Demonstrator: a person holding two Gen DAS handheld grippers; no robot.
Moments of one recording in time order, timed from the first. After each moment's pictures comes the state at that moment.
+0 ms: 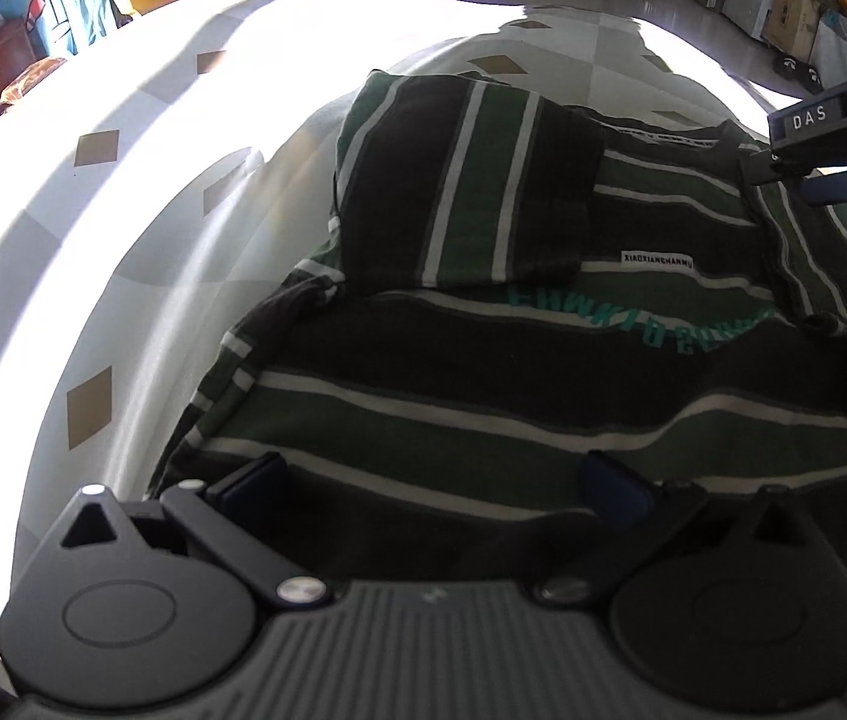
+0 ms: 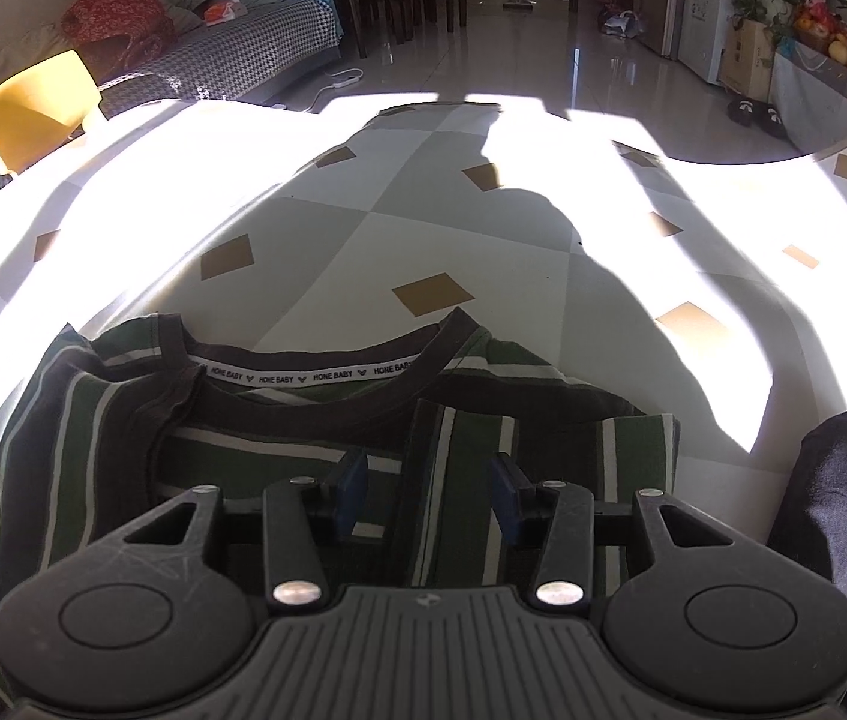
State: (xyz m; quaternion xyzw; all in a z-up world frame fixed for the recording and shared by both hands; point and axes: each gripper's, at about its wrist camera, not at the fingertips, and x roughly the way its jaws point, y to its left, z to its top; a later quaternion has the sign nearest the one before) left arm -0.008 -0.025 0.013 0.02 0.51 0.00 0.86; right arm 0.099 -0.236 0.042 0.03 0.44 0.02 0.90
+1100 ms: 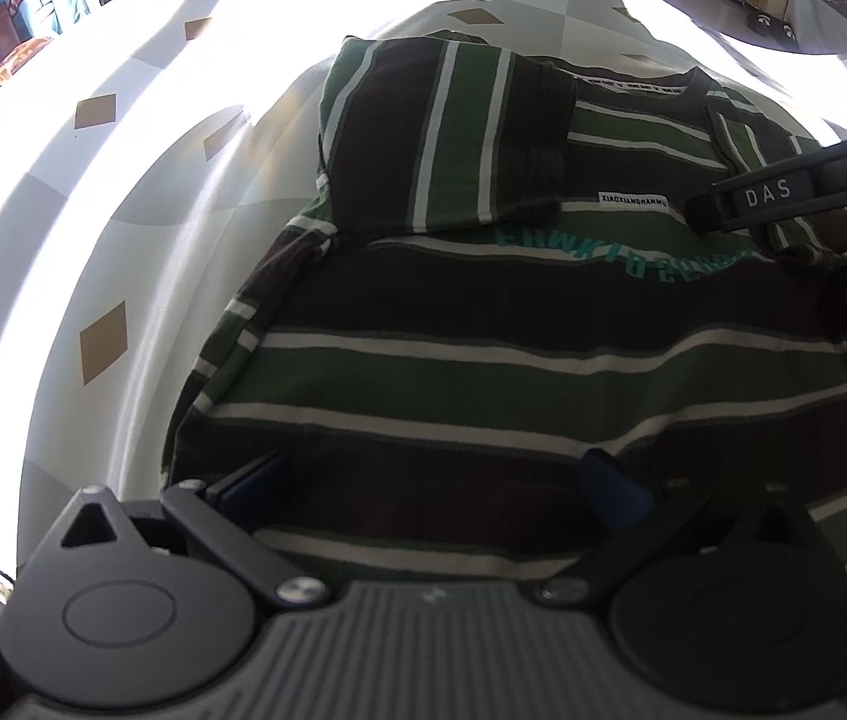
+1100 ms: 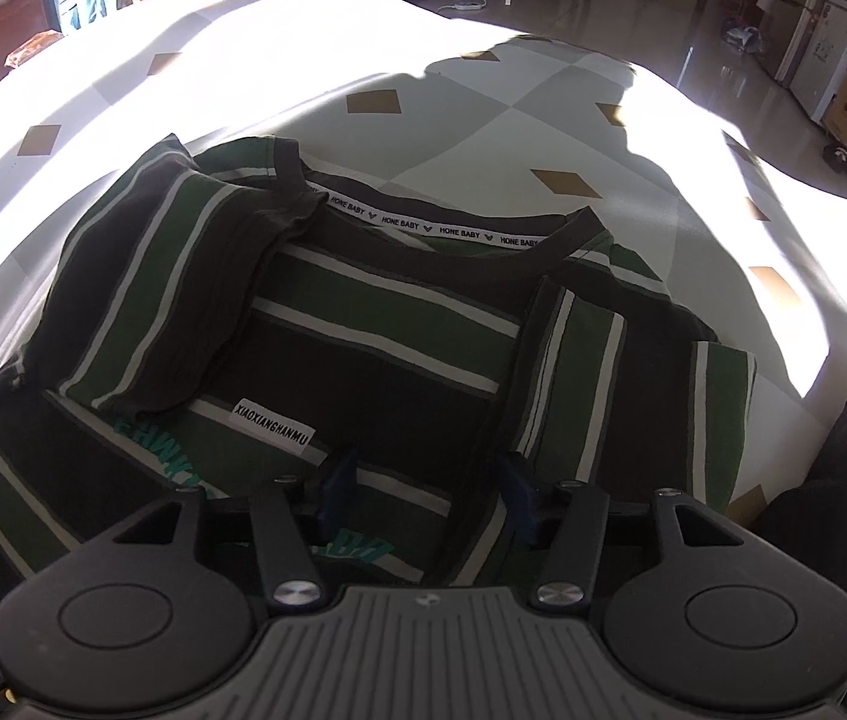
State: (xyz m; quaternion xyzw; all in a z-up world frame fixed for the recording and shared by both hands) left arm -0.020 -0.023 0.014 0.03 0.55 -0.02 0.84; right arm 0.060 -0.190 0.027 -0.09 0.49 0.09 0.86
